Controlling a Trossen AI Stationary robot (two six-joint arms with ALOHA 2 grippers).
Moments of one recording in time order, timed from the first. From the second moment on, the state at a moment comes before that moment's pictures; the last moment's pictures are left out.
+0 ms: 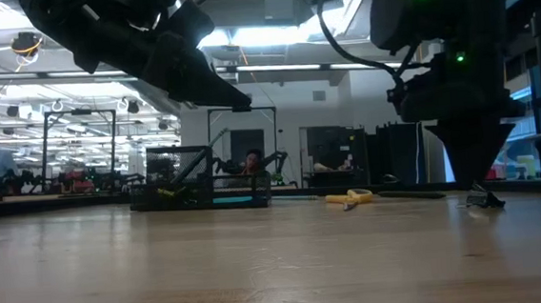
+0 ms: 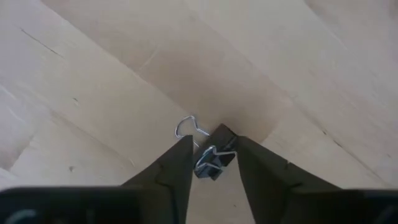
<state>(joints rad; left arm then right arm) 0.06 1.40 0.60 0.41 -0.04 0.14 0.22 1.64 0.91 -0.83 0.17 1.12</state>
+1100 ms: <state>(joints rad) 0.06 1.40 0.60 0.38 -0.04 0.14 0.21 1.66 0.91 -0.83 0.19 1.09</state>
